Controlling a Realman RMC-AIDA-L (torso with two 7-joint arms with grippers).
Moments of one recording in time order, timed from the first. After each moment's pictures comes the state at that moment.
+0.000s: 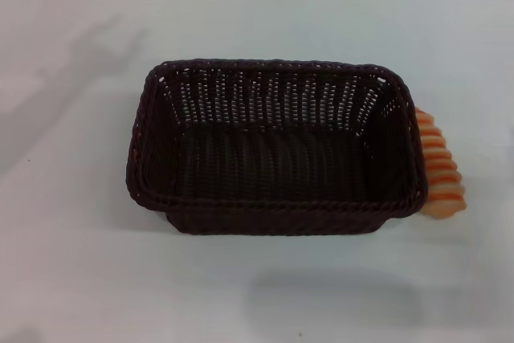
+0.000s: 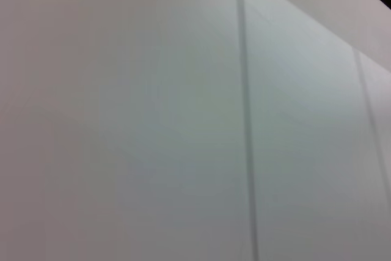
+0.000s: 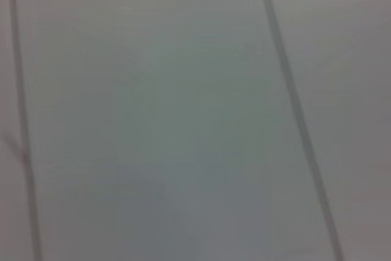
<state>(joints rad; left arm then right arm) -0.38 -2.06 -2.30 -0.90 0.94 -1.34 1.96 -0.24 2.07 1.14 0.93 -2.75 -1.14 0.10</state>
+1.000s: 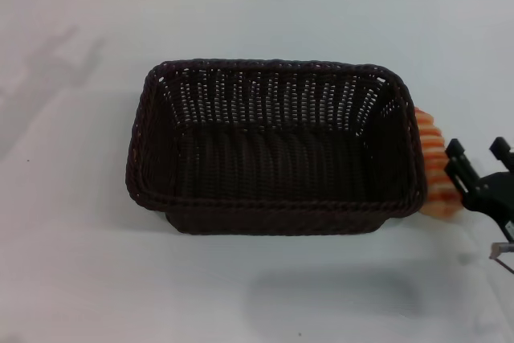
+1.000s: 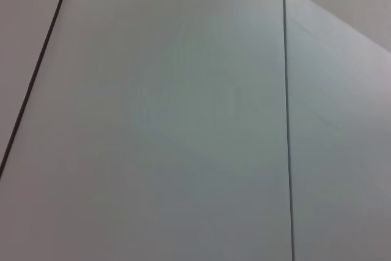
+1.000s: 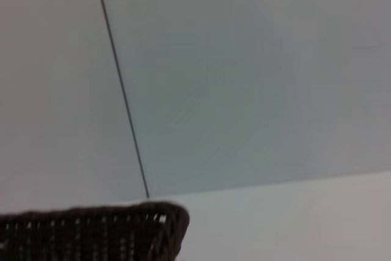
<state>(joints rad) -0.32 -2.04 -2.38 -0.82 0.92 -1.41 1.96 -0.30 2.07 1.03 1.10 -2.86 -0.62 0.10</state>
